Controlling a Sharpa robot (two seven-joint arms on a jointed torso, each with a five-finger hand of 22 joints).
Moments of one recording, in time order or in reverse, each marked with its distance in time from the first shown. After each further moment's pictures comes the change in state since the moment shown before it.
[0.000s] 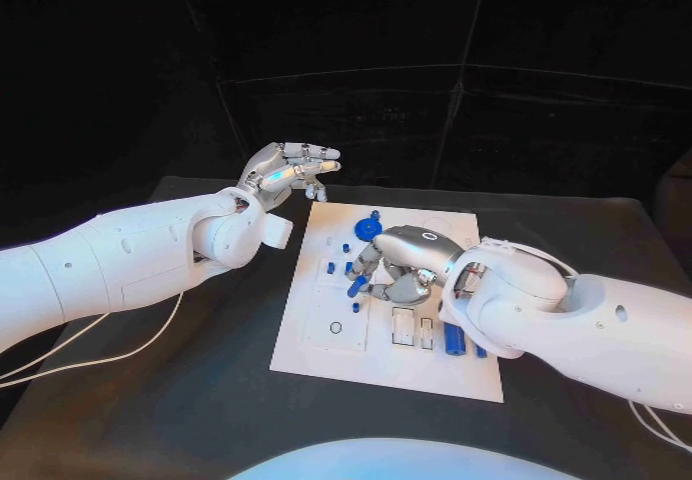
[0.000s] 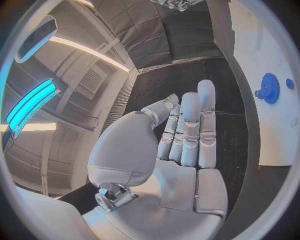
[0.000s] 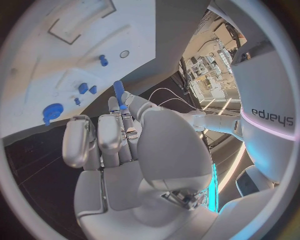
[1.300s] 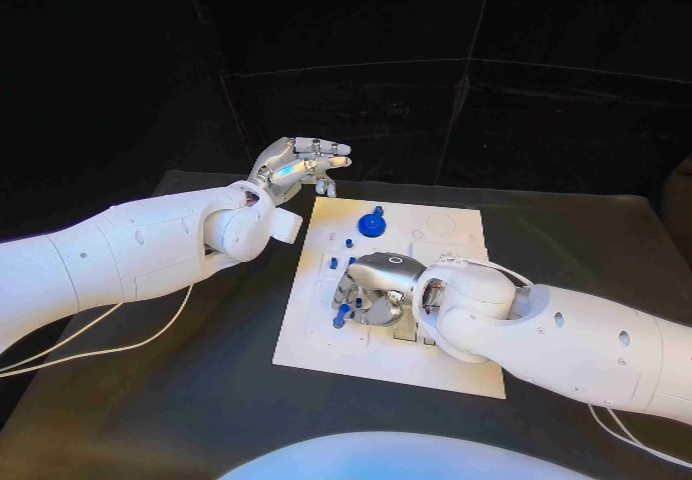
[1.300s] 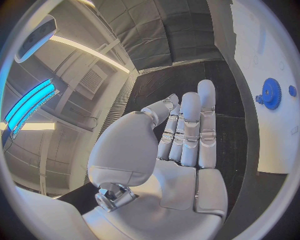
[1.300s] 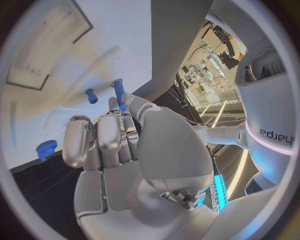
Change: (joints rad) left arm 0.000 0.021 0.000 -0.012 0.000 0.008 -0.007; left_hand 0.000 0.000 0.000 0.000 0.000 0.000 0.000 0.000 0.000 0.000 0.000 0.000 0.000 0.000 0.000 0.000 0.000 0.000 0.000 0.000 0.000 0.000; right arm -0.069 0.128 -0.005 -0.133 -0.041 0.136 0.018; right_hand 0.000 0.000 0.005 0.000 0.003 -0.002 -0.001 -0.007 -0.002 0.000 0.000 -0.006 -0.001 0.000 0.000 0.000 0.000 0.000 0.000 0.000 0.000 0.000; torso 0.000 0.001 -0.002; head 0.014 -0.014
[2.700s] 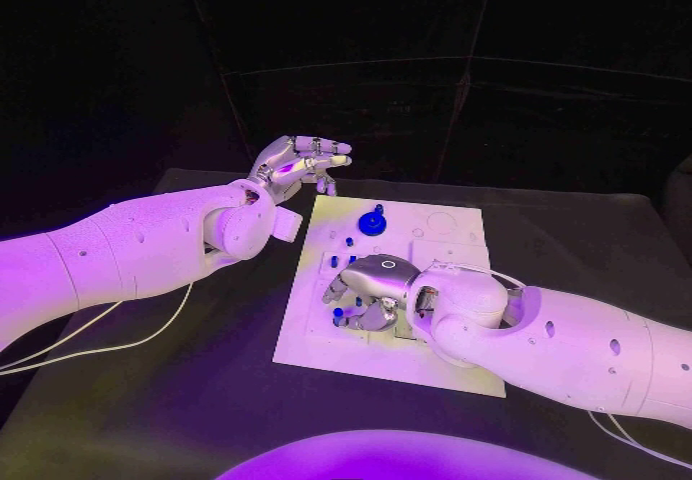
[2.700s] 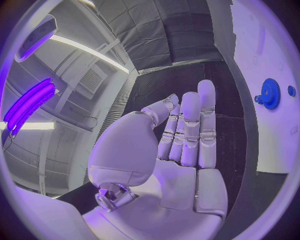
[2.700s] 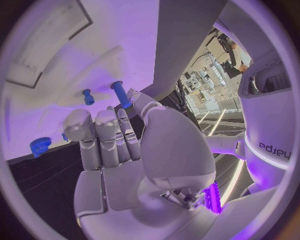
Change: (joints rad) left arm 0.000 -0.002 0.000 0.000 0.000 0.005 -0.006; left_hand 0.000 0.000 0.000 0.000 0.000 0.000 0.000 0.000 0.000 0.000 0.000 0.000 0.000 -0.007 0.000 -0.004 -0.002 0.000 0.000 0.000 0.000 -0.001; right arm -0.003 0.016 -0.021 0.006 -0.087 -0.043 -0.007; right_hand -0.084 -0.068 -0.119 0.017 0.012 -0.237 0.007 -0.037 -0.010 -0.280 0.051 -0.073 -0.005 -0.032 0.040 -0.121 -0.159 0.026 -0.147 0.036 -0.153 -0.237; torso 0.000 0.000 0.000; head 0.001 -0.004
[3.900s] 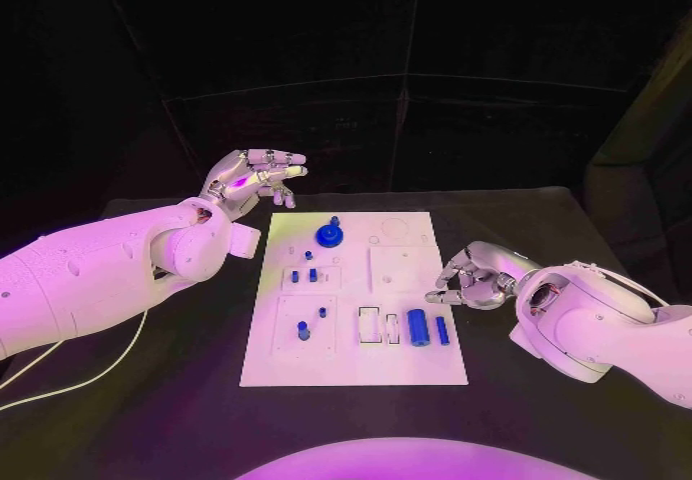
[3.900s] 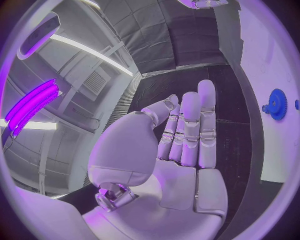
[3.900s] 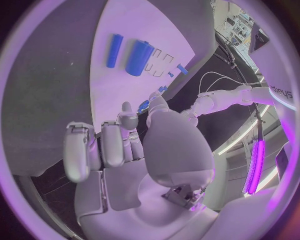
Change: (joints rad) left arm 0.000 -0.036 -0.002 0.030 0.000 0.002 -0.003; left_hand -0.004 0.004 0.000 0.000 0.000 0.000 0.000 0.000 0.000 0.000 0.000 0.000 0.000 0.000 0.000 0.000 -0.001 0.000 -0.003 0.003 -0.004 -0.001; right arm 0.011 -0.533 -0.005 0.264 0.355 -0.233 -0.353; right_hand -0.078 0.039 -0.436 0.291 0.075 0.123 -0.040 0.225 0.045 0.359 -0.094 1.037 0.883 0.033 -0.076 0.301 0.313 -0.065 0.232 -0.070 0.257 0.281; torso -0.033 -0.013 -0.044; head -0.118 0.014
